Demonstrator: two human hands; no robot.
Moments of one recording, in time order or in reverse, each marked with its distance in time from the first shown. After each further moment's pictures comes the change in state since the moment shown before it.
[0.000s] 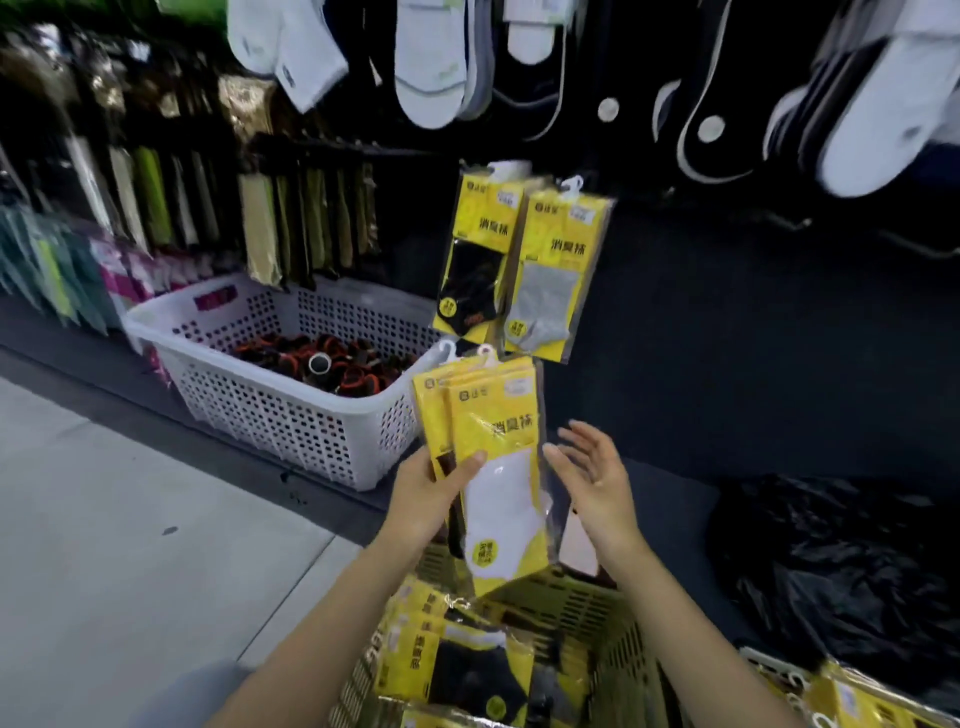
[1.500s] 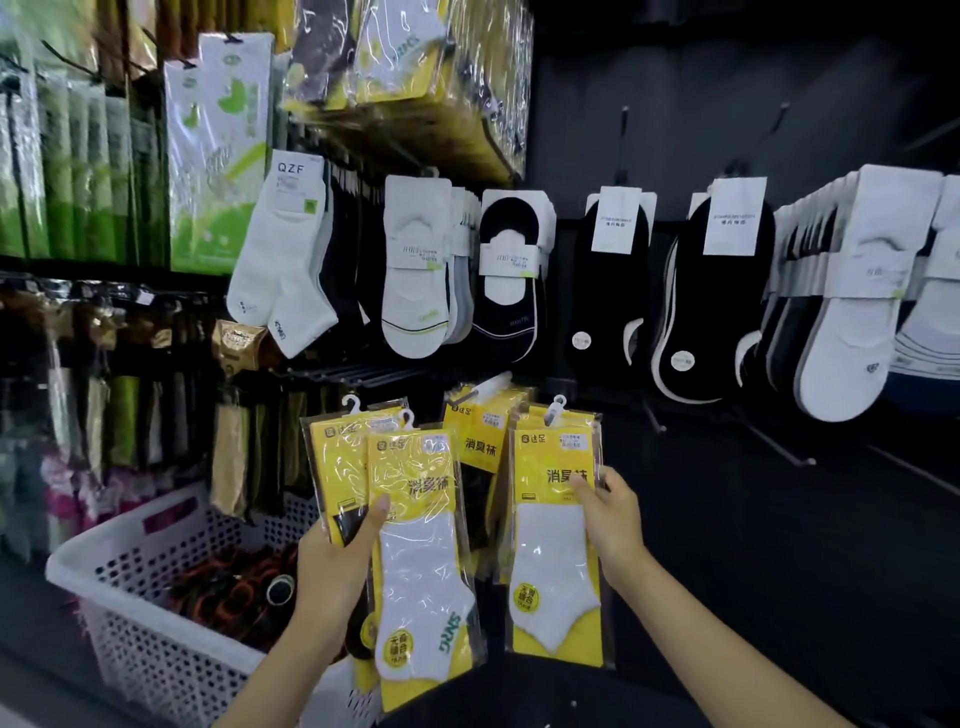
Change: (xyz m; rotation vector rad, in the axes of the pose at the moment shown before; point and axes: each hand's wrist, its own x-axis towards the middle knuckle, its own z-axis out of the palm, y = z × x) left_hand 0.155 0.116 -0.054 -0.038 0.347 0.304; right_hand 0.206 -0.112 0.023 0.084 0.187 -0.127
